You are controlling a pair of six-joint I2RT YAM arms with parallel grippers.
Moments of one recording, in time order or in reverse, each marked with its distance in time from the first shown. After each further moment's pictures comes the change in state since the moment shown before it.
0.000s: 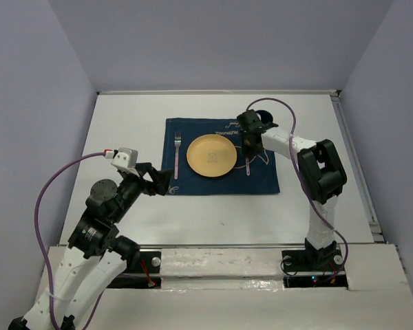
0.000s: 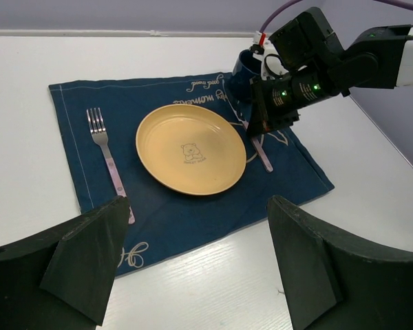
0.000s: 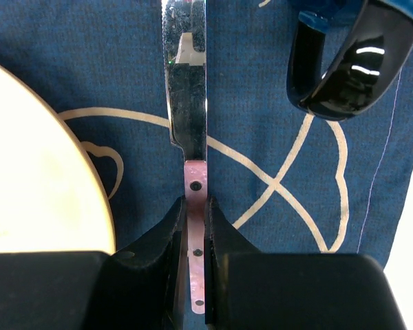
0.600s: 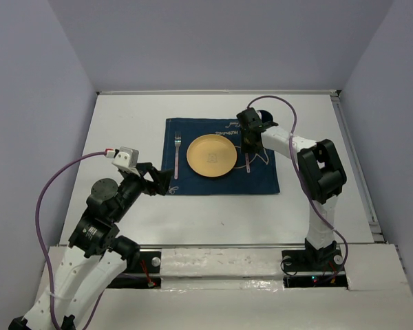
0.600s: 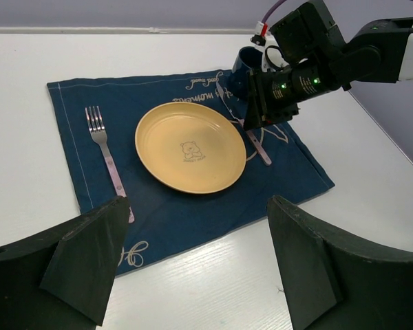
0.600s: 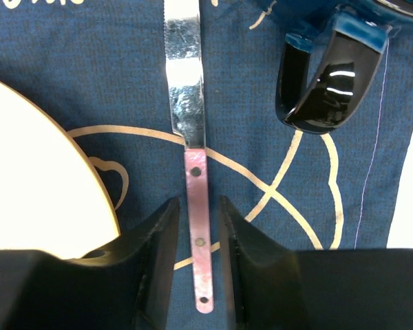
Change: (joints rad) left arm 0.004 0.009 0.000 0.000 0.011 0.002; right arm 0.000 0.007 0.024 0.004 0.027 0.021
